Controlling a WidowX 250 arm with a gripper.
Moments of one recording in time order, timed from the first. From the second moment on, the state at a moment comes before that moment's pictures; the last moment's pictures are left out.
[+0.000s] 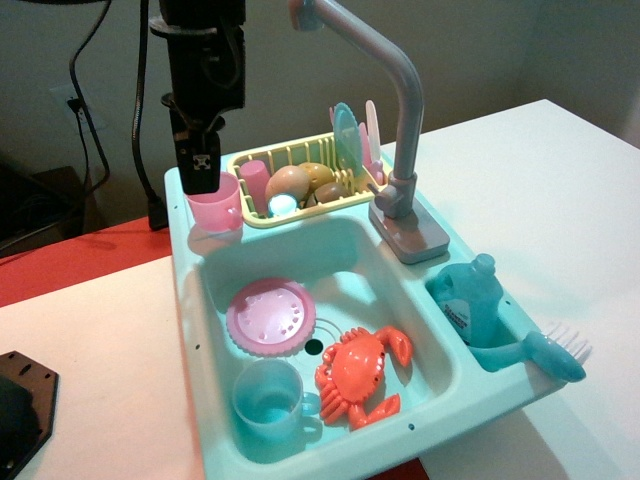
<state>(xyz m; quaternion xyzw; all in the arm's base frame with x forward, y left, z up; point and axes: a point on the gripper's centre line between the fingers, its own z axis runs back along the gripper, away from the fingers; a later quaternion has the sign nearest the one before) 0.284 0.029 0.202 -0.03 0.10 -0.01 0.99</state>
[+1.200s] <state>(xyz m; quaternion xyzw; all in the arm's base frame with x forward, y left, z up) 0.287 0.058 0.153 -0.03 0.15 0.03 0.99</state>
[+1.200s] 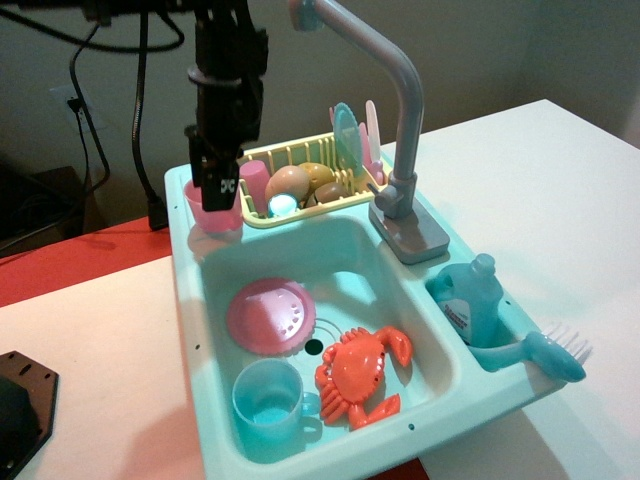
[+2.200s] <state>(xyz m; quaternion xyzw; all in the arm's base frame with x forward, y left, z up) 0.283 0.042 0.153 -0.01 0.13 0.00 0.99</state>
